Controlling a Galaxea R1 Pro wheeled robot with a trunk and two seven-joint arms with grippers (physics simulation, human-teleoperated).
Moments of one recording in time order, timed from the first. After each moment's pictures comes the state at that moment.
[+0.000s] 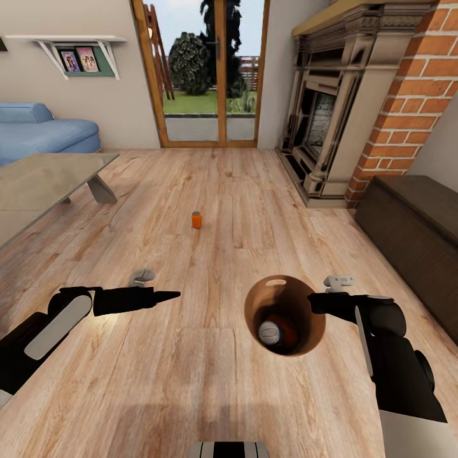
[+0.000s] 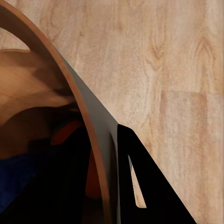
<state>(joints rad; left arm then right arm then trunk) -0.73 0.55 -0.49 -1.34 1.08 0.79 -0.33 -0.55 -0.03 -0.16 -1.57 0.29 1.04 0.53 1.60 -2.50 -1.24</state>
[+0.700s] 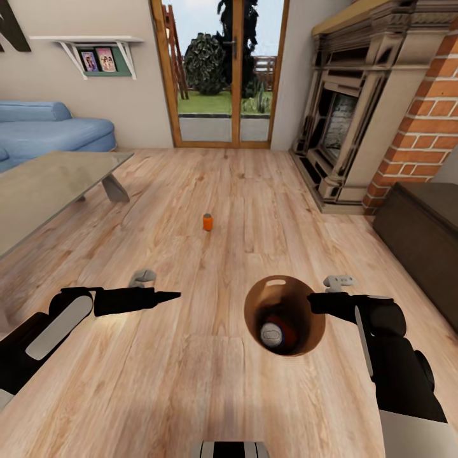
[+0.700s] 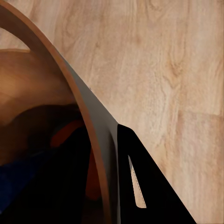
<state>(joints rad) -0.73 0.54 -0.49 -1.33 1.08 0.79 -0.32 -0.55 -0.03 -0.16 -1.57 0.29 1.04 0.53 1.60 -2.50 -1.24</state>
